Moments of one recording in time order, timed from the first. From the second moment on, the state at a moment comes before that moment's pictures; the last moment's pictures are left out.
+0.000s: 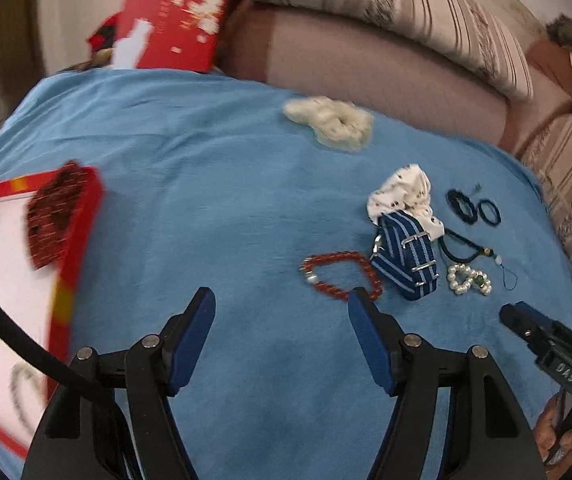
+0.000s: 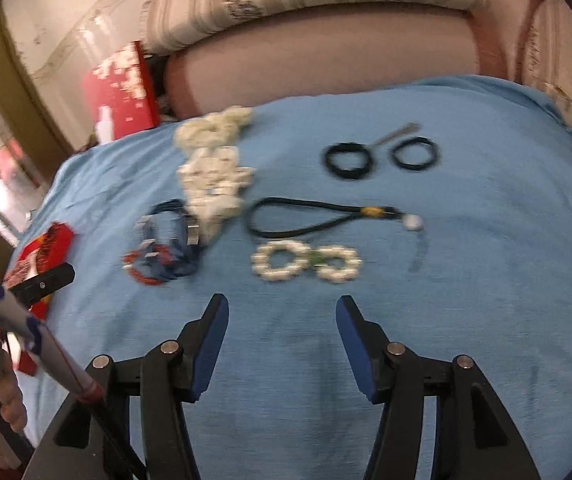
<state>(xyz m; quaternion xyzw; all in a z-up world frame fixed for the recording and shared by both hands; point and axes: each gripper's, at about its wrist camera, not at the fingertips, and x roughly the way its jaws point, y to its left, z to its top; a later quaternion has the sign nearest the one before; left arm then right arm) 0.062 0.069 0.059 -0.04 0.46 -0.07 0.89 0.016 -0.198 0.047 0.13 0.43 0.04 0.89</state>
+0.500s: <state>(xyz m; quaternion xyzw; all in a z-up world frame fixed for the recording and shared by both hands) 0.103 0.038 0.017 -0.04 0.48 -0.17 0.86 0.041 -0.215 0.025 0.16 0.43 0.06 0.89</state>
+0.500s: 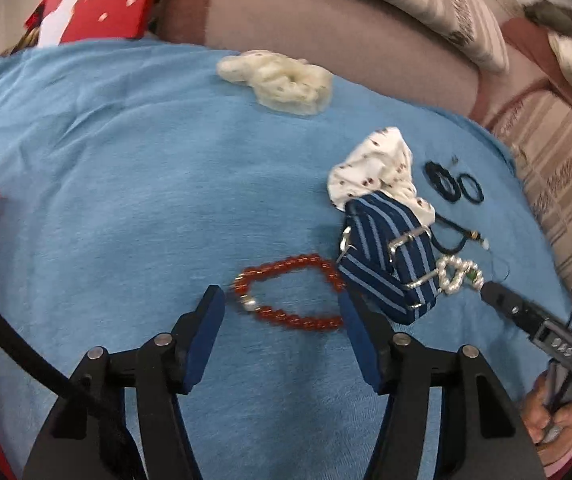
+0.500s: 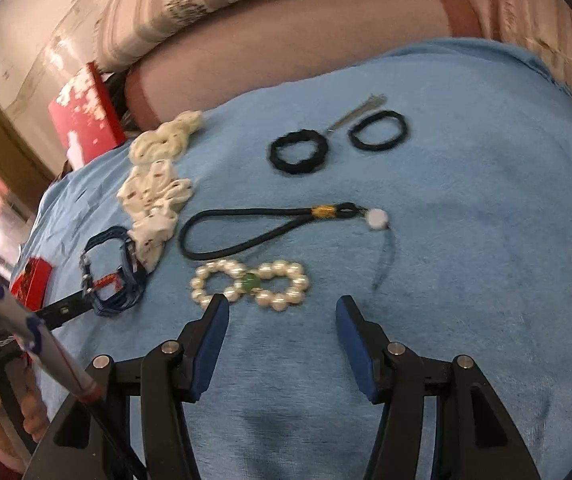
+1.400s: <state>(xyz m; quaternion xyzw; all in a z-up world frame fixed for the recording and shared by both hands) 0.051 0.064 0.079 -0.04 0.44 -0.14 0.89 0.040 -0.187 0.049 0.09 0.40 0.07 0.91</state>
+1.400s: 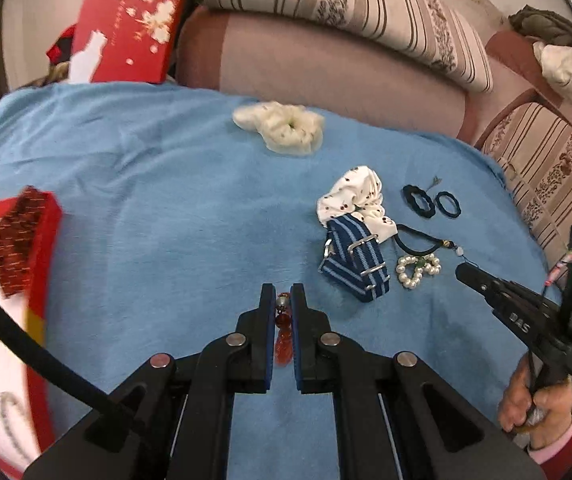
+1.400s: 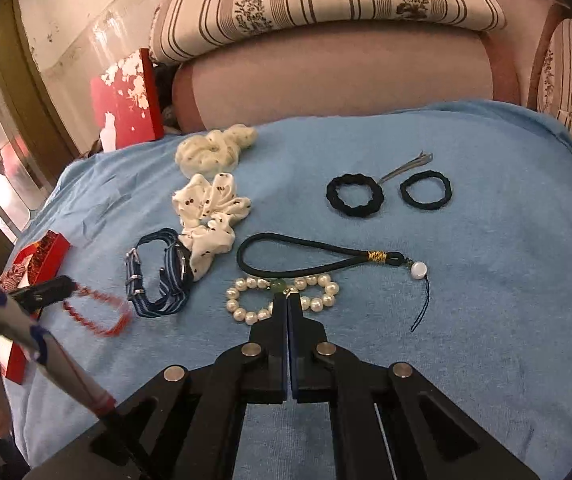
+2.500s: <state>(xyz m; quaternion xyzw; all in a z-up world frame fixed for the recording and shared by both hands) 0.024 0.124 0.064 -0.07 0.45 -0.12 0.88 0.032 -0.180 0.075 0.12 0.39 0.10 0.91</state>
